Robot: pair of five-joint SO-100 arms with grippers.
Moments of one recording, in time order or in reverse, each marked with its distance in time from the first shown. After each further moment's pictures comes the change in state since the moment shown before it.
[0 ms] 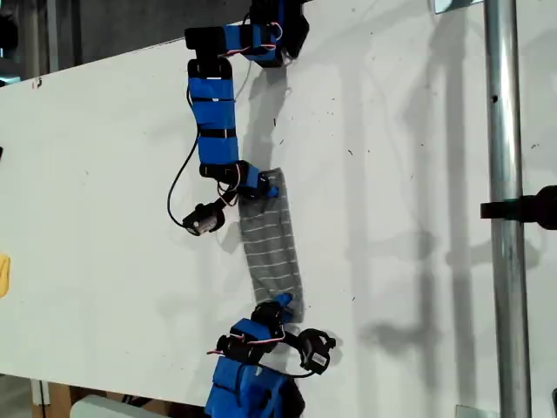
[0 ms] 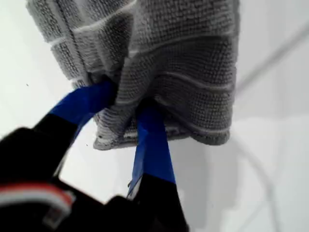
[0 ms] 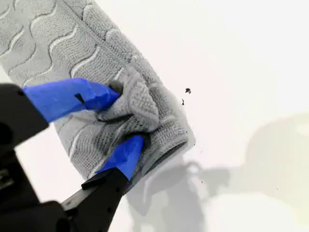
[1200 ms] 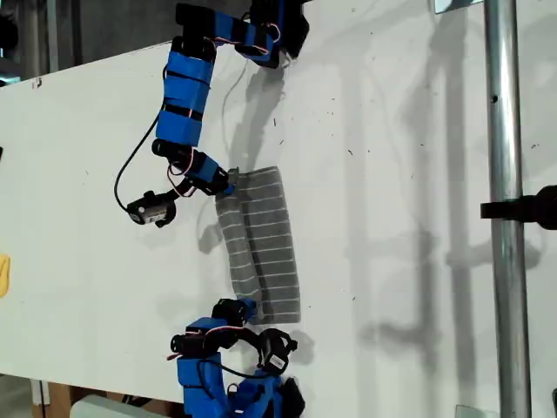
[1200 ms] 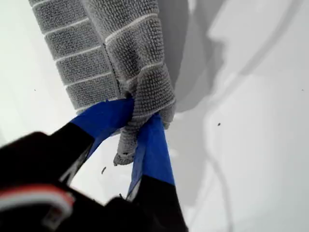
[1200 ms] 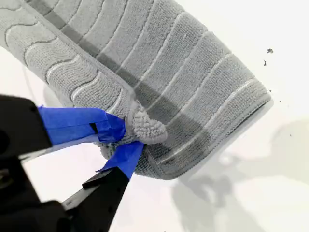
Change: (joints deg) arm 0 -15.3 -5.3 -24.8 23.1 22.1; arm 1 10.5 10.6 -6.2 -0.3 -9.9
